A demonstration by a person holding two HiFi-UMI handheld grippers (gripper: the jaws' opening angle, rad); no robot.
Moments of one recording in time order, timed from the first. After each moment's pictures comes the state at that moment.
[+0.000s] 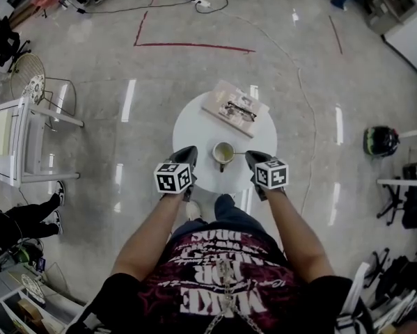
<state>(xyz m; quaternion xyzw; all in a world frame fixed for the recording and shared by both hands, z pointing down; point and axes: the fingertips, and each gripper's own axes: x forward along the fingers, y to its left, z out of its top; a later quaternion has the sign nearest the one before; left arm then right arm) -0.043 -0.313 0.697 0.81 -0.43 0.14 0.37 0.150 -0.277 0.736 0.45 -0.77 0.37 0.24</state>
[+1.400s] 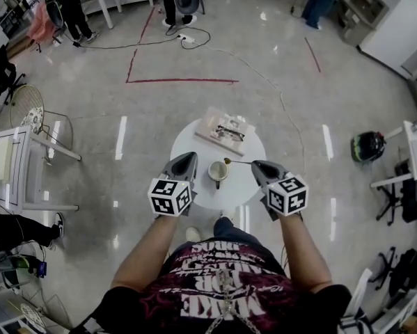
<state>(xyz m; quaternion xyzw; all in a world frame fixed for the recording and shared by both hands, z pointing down) -0.022 -0.307 0.514 0.89 -0.40 0.06 0.22 0.148 -0.247 0.519 0.49 -0.81 0.24 0.19</state>
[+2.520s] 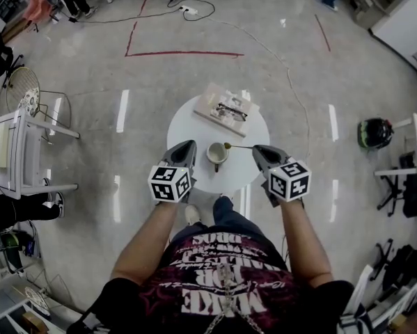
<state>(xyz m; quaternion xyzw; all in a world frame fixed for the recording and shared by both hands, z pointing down) -0.014 -0.313 0.585 0.86 -0.42 0.10 0.27 0.163 -0.265 0.564 0.47 -0.81 0.29 0.19</state>
